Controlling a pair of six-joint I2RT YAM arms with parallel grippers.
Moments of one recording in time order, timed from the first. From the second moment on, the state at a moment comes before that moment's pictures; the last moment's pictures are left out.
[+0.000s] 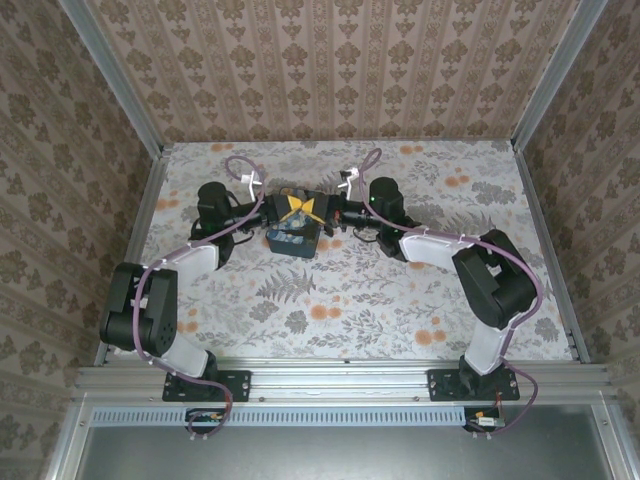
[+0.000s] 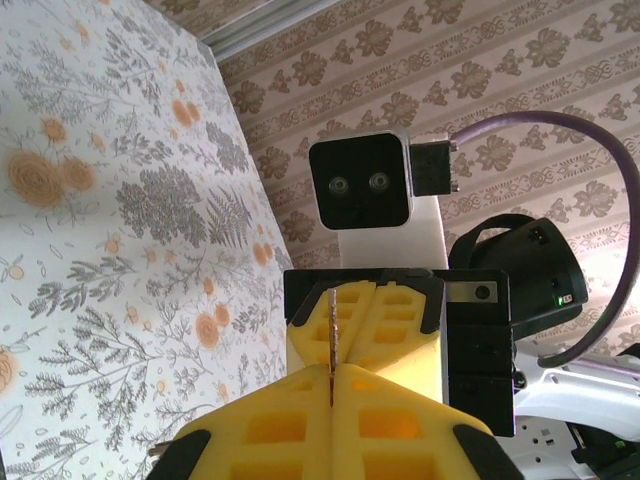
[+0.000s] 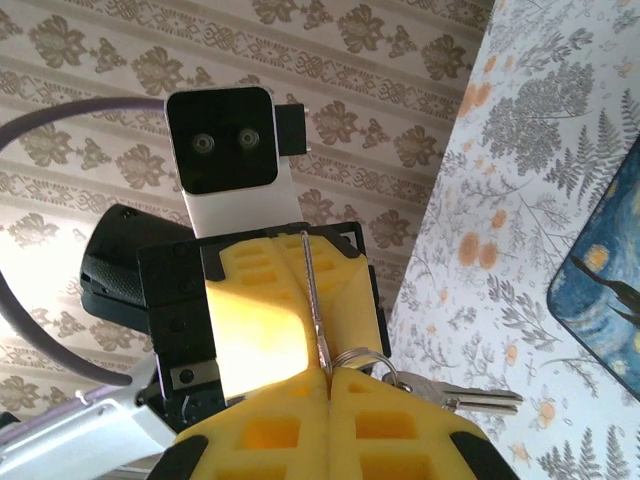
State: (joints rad) left arm -0.26 1.54 0.76 0.68 1.06 -1.07; right arm 0.53 1.78 1.02 0.70 -0.74 1.18
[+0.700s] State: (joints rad) left arm -0.24 1.49 0.92 0.07 1.13 -0.64; right arm 0.49 1.69 1.08 0.10 -0.86 0.72
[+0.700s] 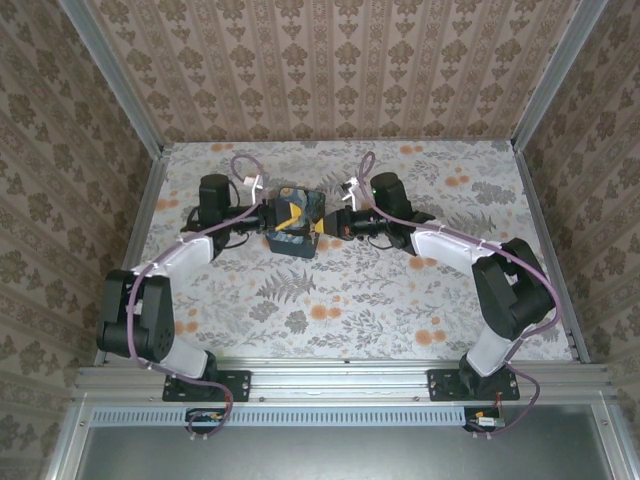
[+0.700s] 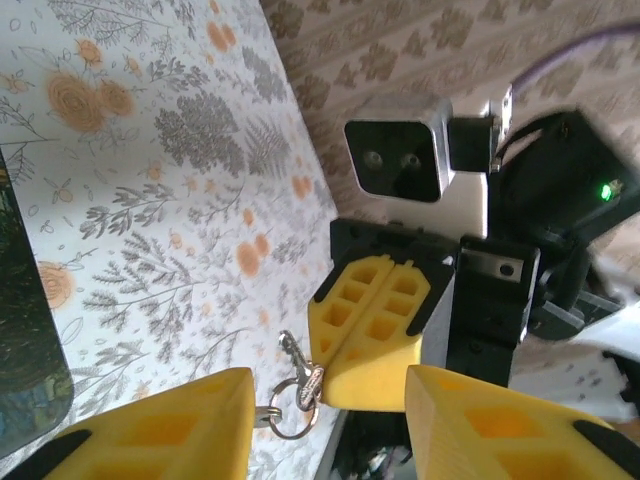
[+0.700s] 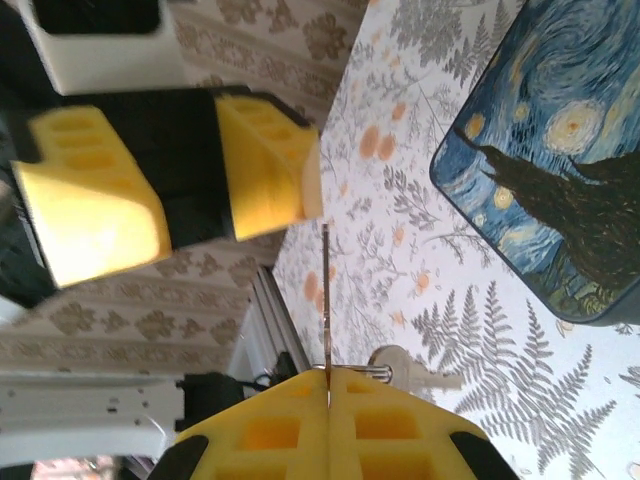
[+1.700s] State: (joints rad) left arm -0.35 1.50 1.03 -0.34 1.14 -0.29; right arm 0.50 1.67 1.14 -0.11 -0.98 0.53
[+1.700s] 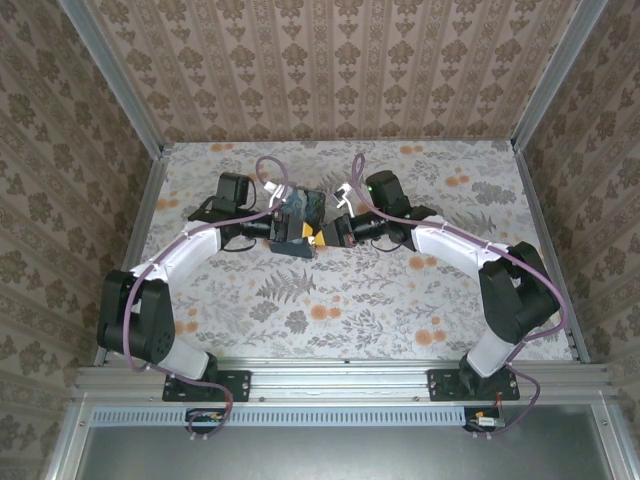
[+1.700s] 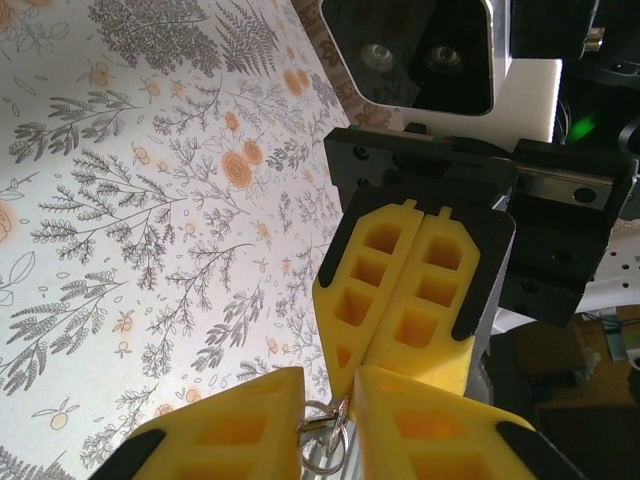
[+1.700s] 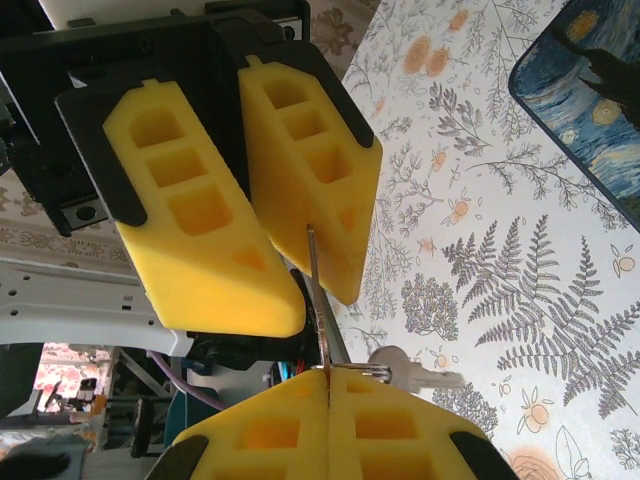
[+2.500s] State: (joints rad) left arm -0.35 1.48 0.90 0.05 1.03 -0.60; right arm 0.43 1.60 1.07 0.10 -0.95 0.71
